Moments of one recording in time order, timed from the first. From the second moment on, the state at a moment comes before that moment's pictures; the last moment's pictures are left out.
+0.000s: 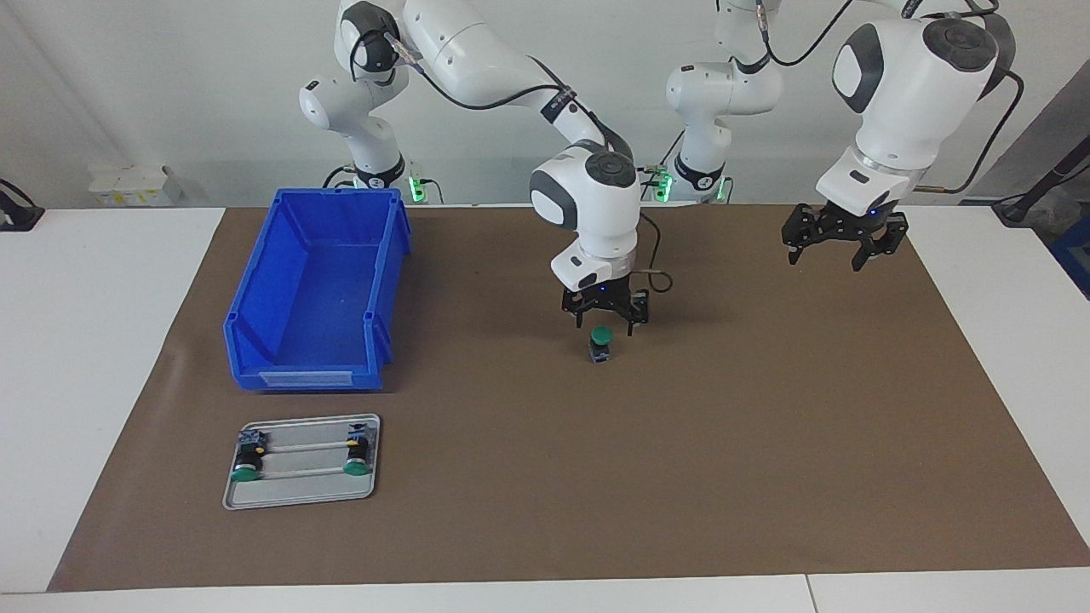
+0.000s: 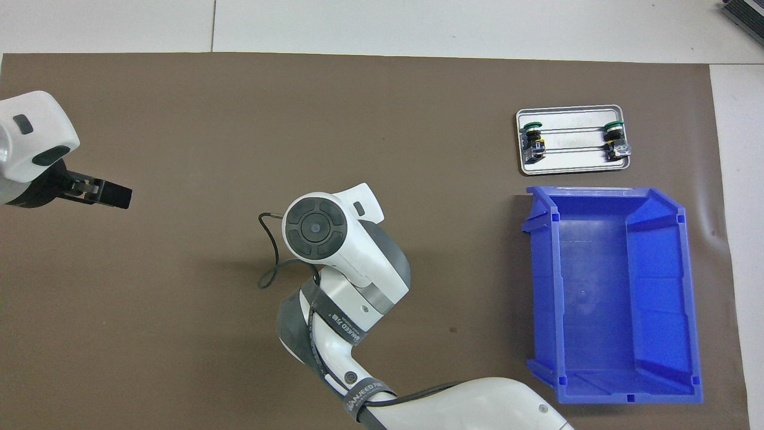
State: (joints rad) left arm -0.09 -0.03 0.00 -1.75 0.04 1.75 0.16; right arm 0.82 0.57 -0.10 -1.49 0.02 2.20 1.05
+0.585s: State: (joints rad) left arm -0.09 -0.04 0.00 -1.73 0.05 1.73 0.16; right arm 0.82 0.58 -0.10 -1.55 0.01 2.28 1.10
